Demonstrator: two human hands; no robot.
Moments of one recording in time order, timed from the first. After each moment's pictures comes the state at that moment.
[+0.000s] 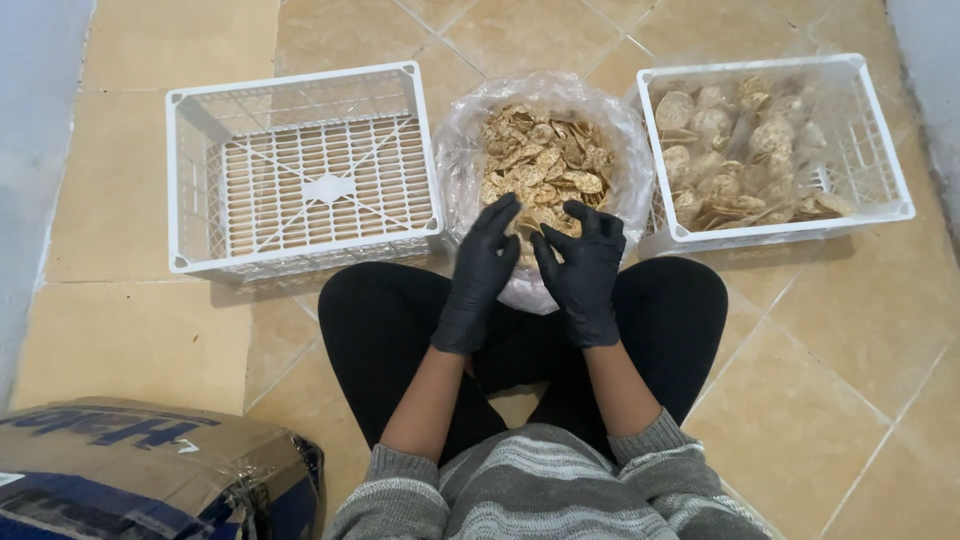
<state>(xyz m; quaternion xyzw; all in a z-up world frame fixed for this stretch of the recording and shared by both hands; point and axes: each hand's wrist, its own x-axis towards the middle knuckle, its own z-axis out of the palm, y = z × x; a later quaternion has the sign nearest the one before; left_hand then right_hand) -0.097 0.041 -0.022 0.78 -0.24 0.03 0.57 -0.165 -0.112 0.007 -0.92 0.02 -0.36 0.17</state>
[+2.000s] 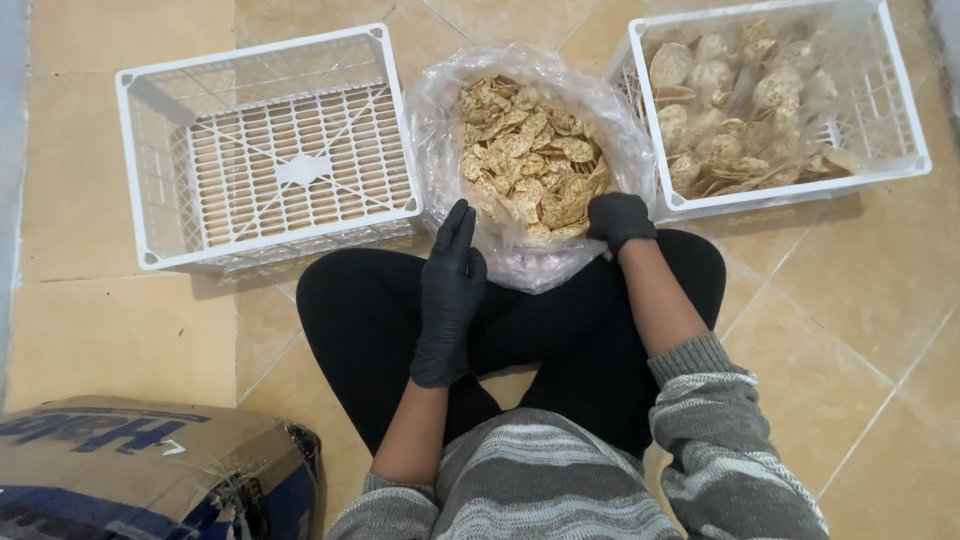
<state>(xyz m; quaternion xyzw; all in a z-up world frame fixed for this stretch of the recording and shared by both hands) -0.142 0.063 -0.027 0.87 -0.20 0.08 0.44 -0.107 -0.289 -0.185 -0.98 0.09 0.17 0.01</state>
